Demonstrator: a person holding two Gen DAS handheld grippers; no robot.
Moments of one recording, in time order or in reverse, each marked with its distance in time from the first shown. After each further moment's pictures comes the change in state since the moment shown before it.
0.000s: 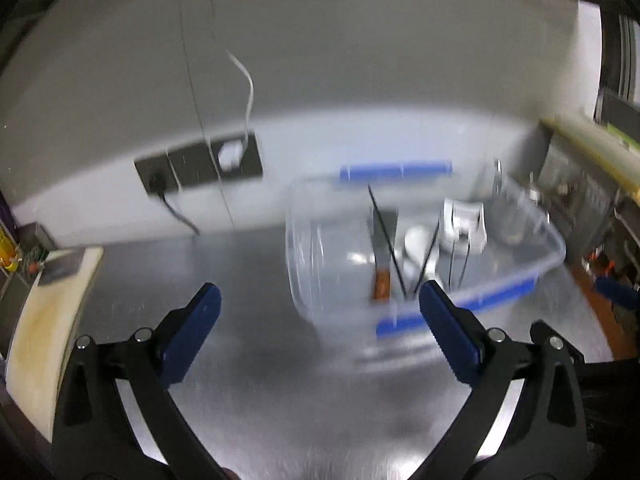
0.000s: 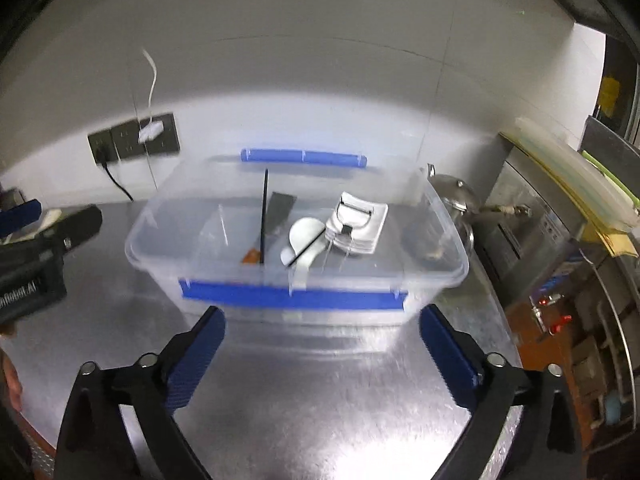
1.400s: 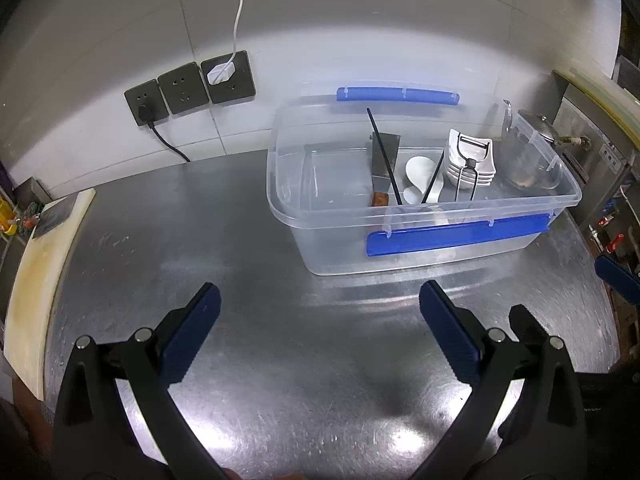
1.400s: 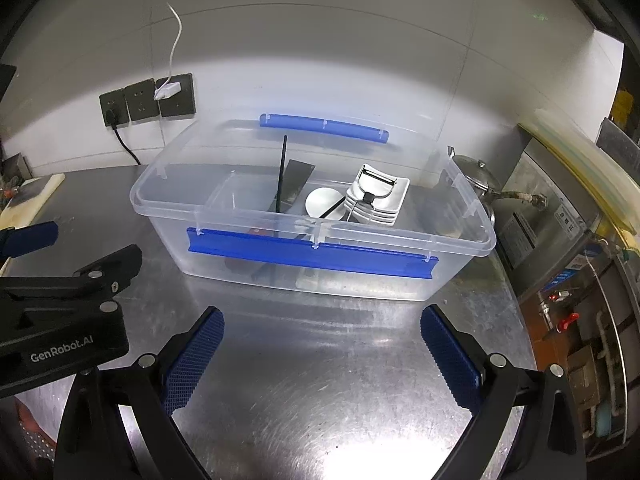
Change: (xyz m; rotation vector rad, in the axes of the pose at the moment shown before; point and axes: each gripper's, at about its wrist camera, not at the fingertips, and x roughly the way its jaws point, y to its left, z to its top) left arm 0.031 -0.023 -0.051 -0.038 0.179 0.014; right arm 0.010 0.025 -0.028 -0.068 0.044 0.015
